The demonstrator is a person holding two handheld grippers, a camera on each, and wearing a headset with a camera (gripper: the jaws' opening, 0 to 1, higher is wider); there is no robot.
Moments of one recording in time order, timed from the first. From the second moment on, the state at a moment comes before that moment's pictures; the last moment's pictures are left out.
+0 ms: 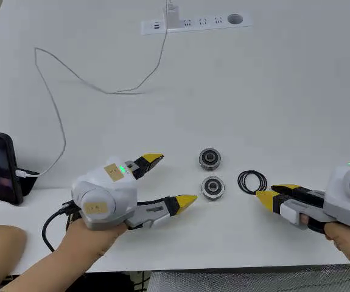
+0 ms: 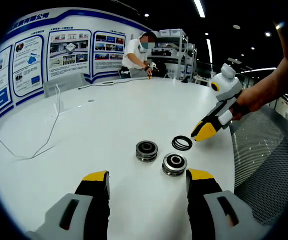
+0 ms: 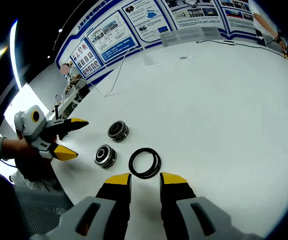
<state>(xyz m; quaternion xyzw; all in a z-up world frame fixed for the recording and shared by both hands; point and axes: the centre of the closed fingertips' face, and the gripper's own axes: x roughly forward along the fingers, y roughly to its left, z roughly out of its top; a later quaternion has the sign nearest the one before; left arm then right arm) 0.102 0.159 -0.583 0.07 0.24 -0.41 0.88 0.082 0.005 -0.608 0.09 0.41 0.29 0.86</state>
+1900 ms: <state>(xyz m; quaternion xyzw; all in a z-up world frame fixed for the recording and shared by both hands) 0.035 0.180 -0.544 0.03 0.23 -0.38 0.90 0.028 0.006 -0.569 -0.06 0.33 0.32 0.89</state>
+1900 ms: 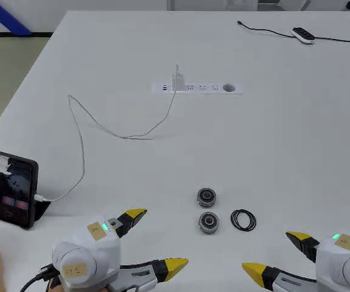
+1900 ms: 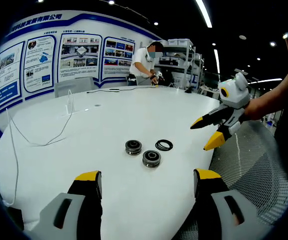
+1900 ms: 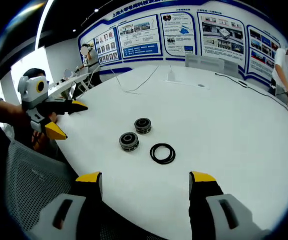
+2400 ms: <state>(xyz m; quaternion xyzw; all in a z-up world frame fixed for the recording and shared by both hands) 0.028 0.178 -0.548 0.03 0.23 -0.38 0.89 0.026 0.008 -0.569 -0.08 0.32 0.32 0.89</state>
